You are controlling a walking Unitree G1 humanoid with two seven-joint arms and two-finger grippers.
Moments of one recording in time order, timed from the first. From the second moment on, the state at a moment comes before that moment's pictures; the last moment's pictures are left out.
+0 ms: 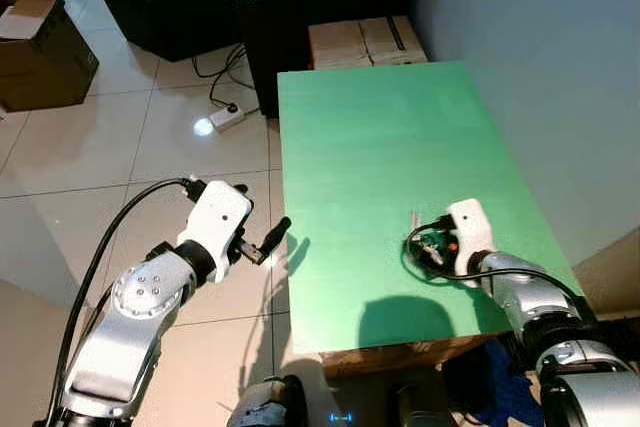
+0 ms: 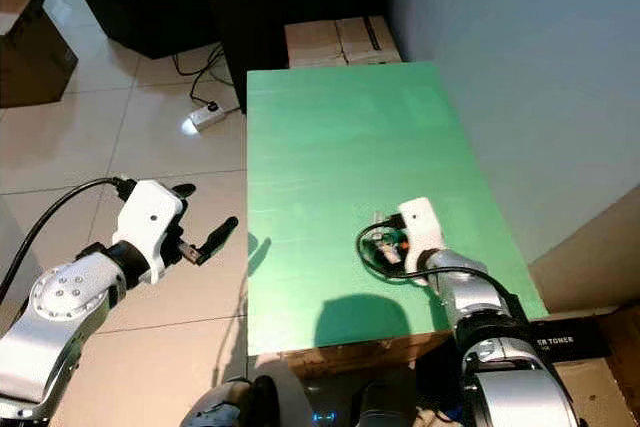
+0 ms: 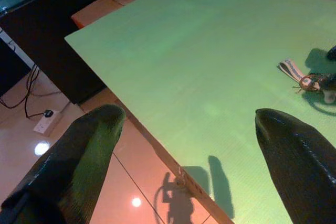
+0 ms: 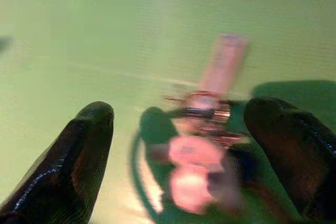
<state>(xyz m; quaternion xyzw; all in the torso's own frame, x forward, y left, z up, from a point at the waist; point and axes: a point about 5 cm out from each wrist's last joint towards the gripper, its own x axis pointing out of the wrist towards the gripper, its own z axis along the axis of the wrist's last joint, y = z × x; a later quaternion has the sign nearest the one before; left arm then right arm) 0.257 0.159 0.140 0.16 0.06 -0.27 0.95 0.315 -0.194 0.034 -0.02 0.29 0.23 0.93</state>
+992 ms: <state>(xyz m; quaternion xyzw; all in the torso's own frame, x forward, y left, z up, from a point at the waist) 0.264 0.154 0.143 0.16 0.05 -0.28 0.95 0.302 -0.202 0.036 0.08 0.32 0.25 0.91</state>
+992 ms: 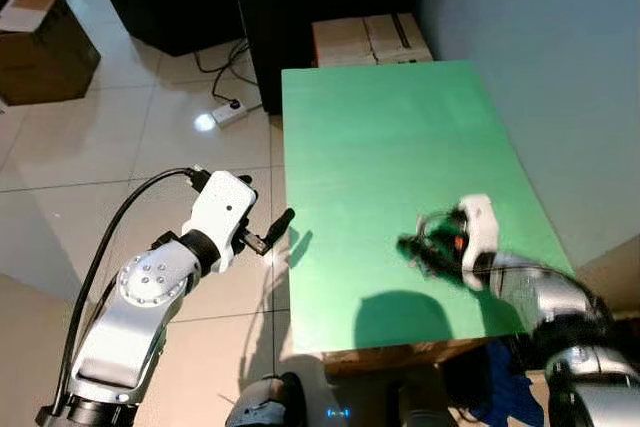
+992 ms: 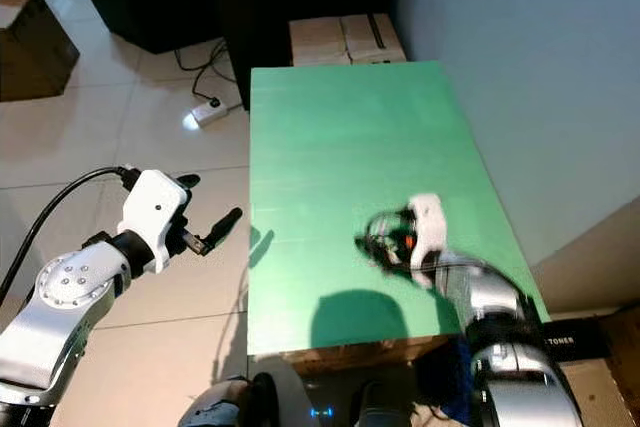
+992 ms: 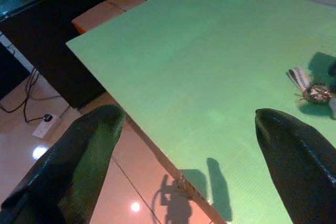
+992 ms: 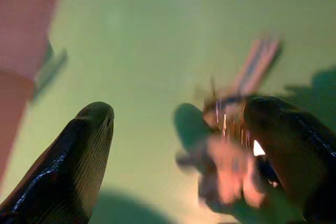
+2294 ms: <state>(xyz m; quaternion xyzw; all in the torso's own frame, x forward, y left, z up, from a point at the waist) 0.265 0.150 0.146 0.16 0.05 -0.30 0.94 0.281 -0.211 0.053 0.00 0.32 0.26 0.91</state>
